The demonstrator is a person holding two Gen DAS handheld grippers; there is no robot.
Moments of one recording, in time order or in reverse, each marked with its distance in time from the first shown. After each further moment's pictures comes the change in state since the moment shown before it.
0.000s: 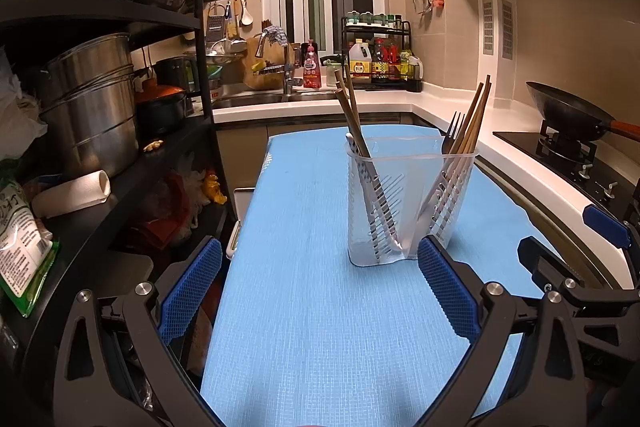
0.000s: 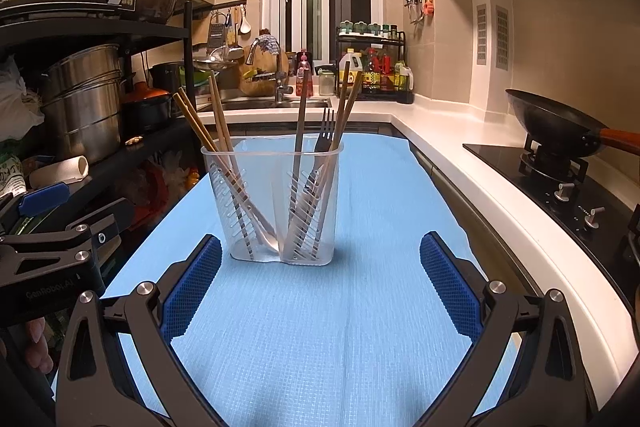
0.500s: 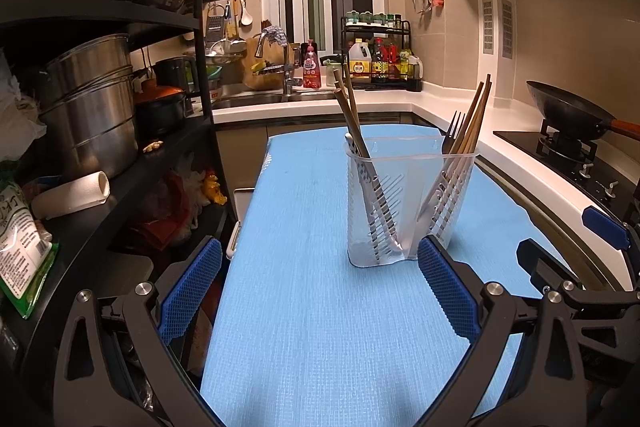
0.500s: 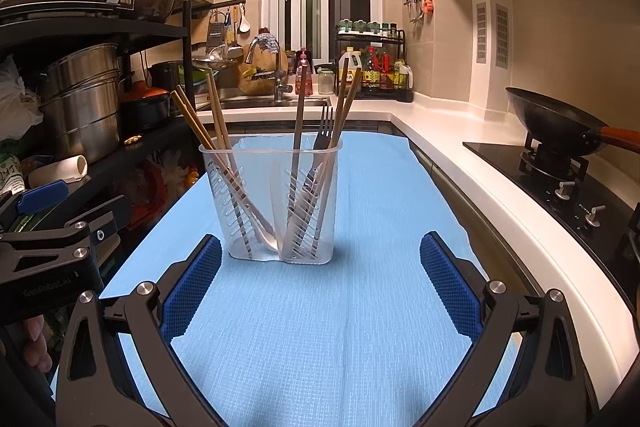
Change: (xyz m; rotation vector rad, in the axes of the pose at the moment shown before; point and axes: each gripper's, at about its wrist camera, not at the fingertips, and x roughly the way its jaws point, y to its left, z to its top) left arm 0.000 -0.002 0.000 0.002 -0.004 0.003; right arm 0.002 -0.002 0.000 -0.001 0.004 0.001
